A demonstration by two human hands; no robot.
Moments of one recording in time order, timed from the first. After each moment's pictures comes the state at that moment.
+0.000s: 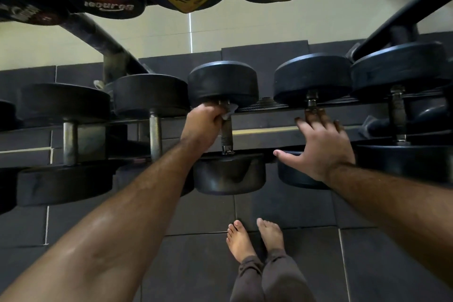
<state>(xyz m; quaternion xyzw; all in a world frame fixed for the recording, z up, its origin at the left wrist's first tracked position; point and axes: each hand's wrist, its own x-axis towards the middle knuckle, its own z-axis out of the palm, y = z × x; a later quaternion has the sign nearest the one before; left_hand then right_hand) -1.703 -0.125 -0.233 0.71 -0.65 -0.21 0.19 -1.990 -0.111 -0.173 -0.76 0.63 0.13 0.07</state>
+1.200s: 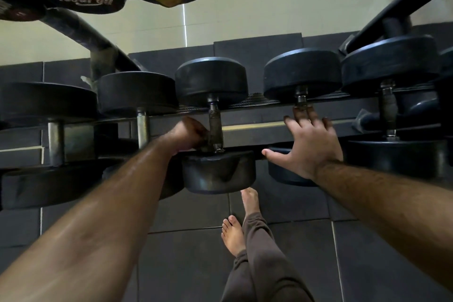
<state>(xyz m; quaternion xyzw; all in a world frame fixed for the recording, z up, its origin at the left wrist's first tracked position) -1.673 -0.119 -0.290 0.72 -0.43 -0.54 0.07 -1.993 -0.113 -0.175 -0.77 0.61 0.14 0.08</state>
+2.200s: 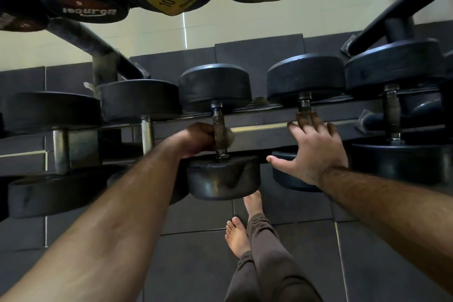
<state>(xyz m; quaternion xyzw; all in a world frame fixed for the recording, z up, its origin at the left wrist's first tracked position) -1.690 -0.129 -0.276 0.61 -0.31 -0.72 0.11 -1.992 -0.117 -0.176 -0.77 0.61 0.17 0.09</state>
